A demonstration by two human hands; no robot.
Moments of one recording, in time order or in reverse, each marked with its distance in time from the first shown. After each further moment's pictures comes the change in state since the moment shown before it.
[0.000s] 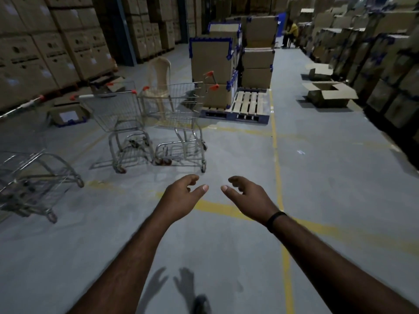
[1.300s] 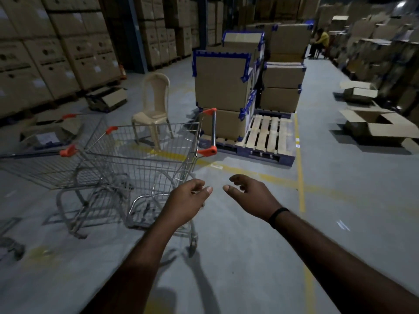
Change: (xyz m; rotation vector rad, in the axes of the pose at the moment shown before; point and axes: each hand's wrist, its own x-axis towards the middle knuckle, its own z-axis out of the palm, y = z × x) left_hand 0.820 0.074 0.099 -0.120 0.076 -0.041; right_hand 0.846 0.065 -0.157 -0.122 -0.091 -0.119
